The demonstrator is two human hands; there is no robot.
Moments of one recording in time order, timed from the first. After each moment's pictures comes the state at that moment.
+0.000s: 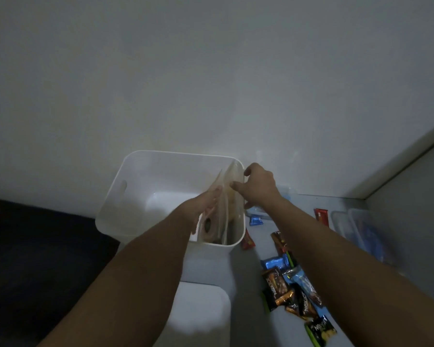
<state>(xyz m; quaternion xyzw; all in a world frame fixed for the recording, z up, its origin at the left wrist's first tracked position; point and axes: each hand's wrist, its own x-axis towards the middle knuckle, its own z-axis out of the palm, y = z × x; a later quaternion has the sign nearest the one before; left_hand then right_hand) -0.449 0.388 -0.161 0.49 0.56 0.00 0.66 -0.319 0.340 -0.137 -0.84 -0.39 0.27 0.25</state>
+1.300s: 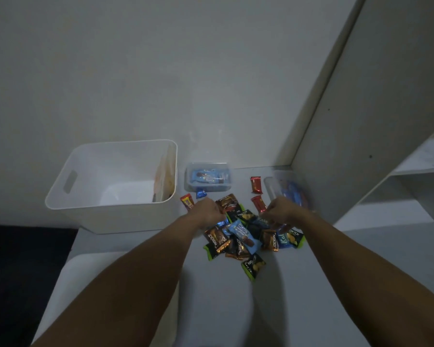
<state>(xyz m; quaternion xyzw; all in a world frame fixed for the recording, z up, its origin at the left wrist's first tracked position) -0.373 0.220 -0.195 0.81 0.43 -0.09 0.40 -0.194 0.086 -0.181 -0.85 -0.28 0.42 0.15</state>
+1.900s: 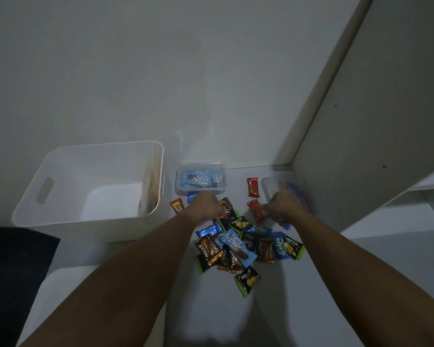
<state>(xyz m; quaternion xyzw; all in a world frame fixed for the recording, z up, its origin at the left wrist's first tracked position) -0.312 0.256 -0.216 0.79 0.44 -0.07 0.42 -0.141 0.120 -0.201 -0.90 -0.24 0.33 0.15</state>
